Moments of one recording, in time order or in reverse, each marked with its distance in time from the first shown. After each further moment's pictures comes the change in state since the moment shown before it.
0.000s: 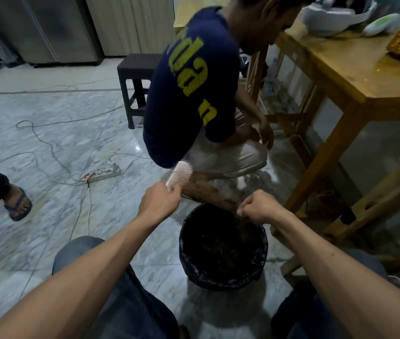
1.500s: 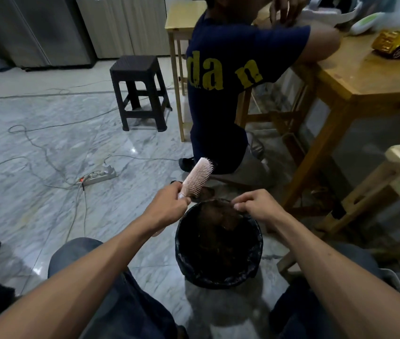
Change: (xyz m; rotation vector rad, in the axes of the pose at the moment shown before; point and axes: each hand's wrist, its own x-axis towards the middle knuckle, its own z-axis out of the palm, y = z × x) left_hand -0.024 0.026 -0.003 -0.134 -0.258 0.207; right_hand 0.005 0.027 0.007 0.326 0.063 -0.042
